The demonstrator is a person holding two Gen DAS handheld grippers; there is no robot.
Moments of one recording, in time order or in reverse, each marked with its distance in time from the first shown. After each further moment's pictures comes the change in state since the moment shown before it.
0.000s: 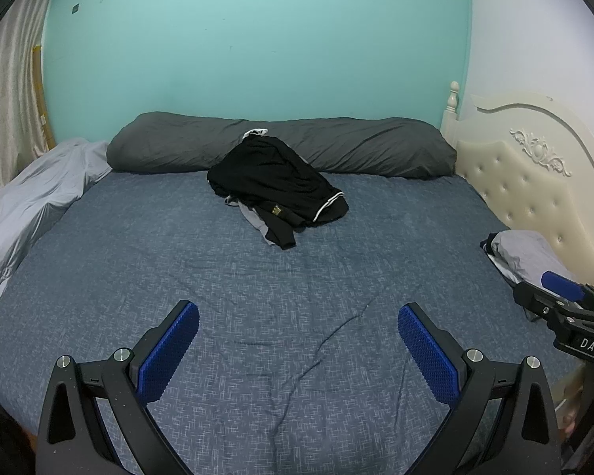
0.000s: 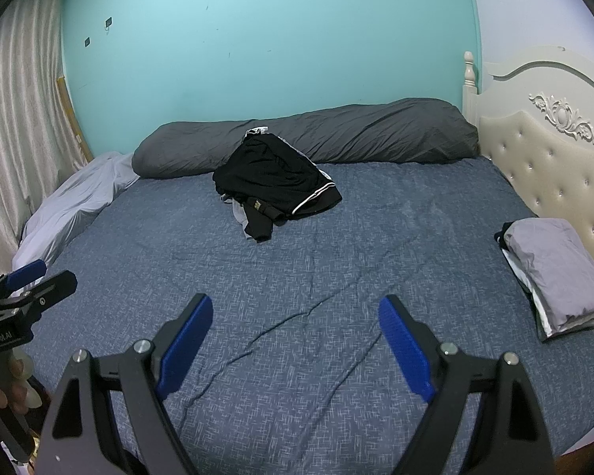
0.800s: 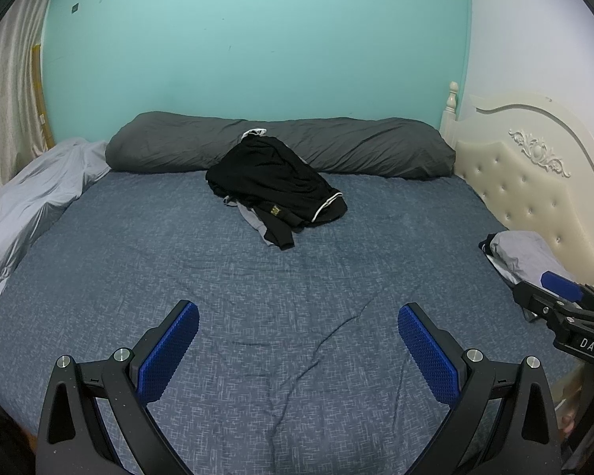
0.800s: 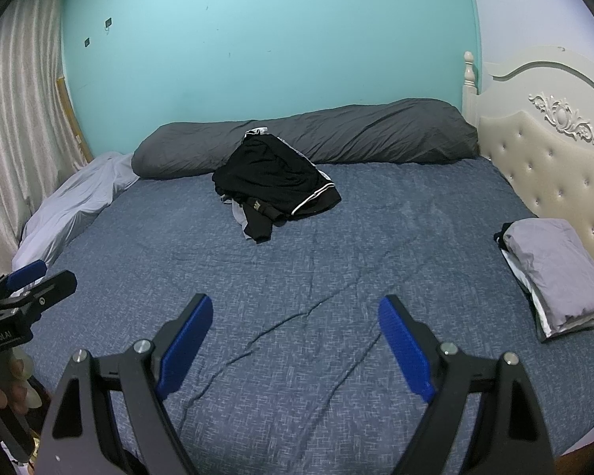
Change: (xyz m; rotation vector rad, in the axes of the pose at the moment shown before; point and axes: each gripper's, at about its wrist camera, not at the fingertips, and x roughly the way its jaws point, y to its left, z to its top) left arm 0.000 0.000 -0.001 0.000 -0.001 -0.008; right arm 0.000 0.001 0.001 0.002 -0.003 -0.006
